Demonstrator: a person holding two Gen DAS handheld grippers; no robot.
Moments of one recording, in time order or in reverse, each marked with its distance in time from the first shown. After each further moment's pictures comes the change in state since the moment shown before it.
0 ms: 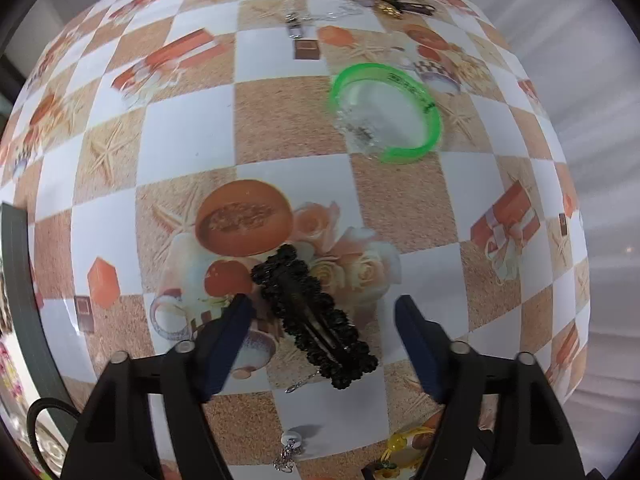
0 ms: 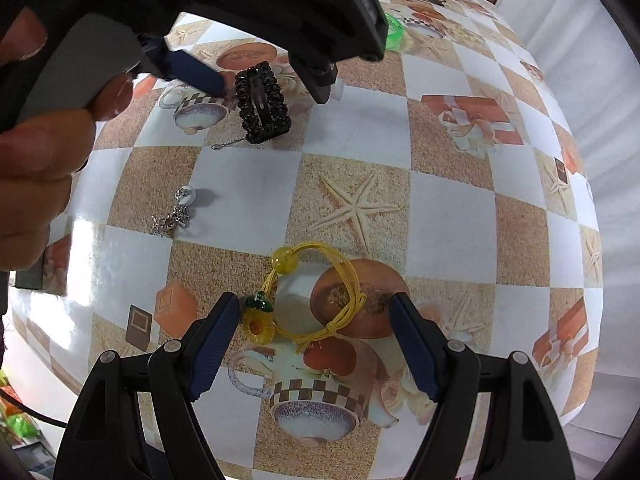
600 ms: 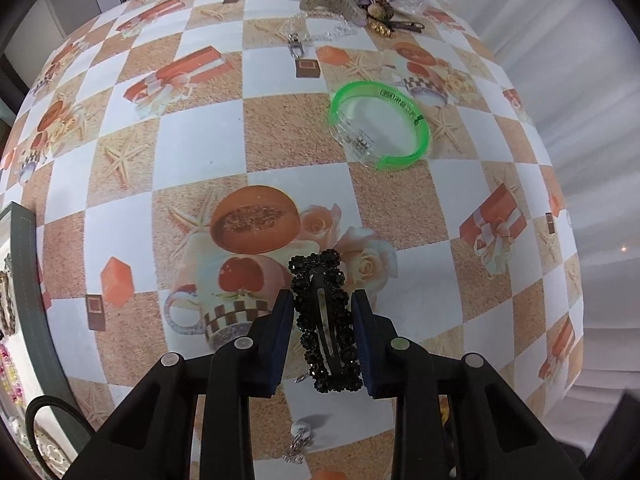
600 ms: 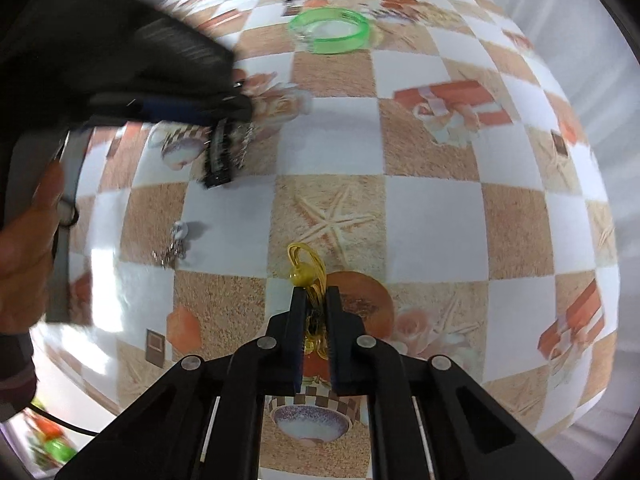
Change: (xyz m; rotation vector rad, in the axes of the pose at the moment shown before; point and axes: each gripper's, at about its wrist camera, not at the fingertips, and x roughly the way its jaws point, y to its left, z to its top) left arm -0.018 0.010 -0.013 0.007 -0.069 -0.032; right arm -0.007 -0.041 0.015 0.159 0.013 0.123
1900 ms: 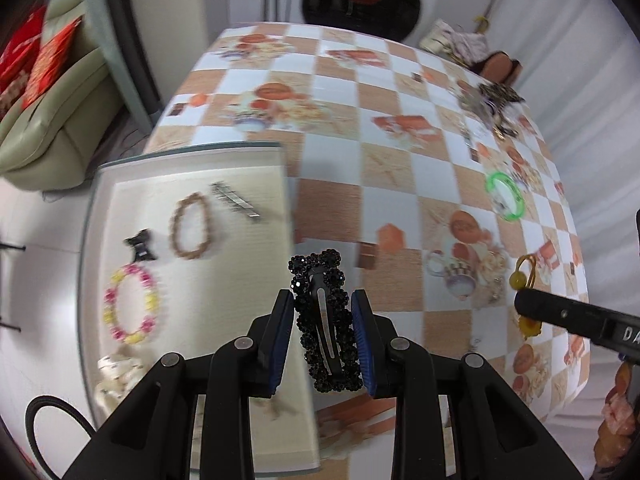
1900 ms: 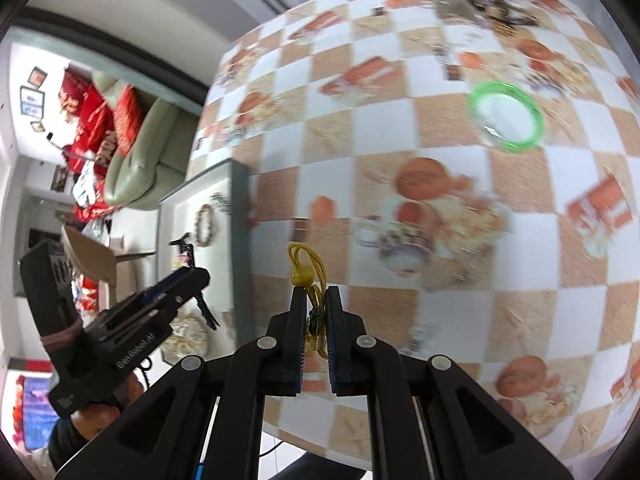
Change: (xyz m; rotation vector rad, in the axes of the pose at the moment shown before) left arm -0.127 0.188 -0.088 -0.243 -0.188 0.102; right arm -0.047 0.105 0.092 0.000 0.046 0.400
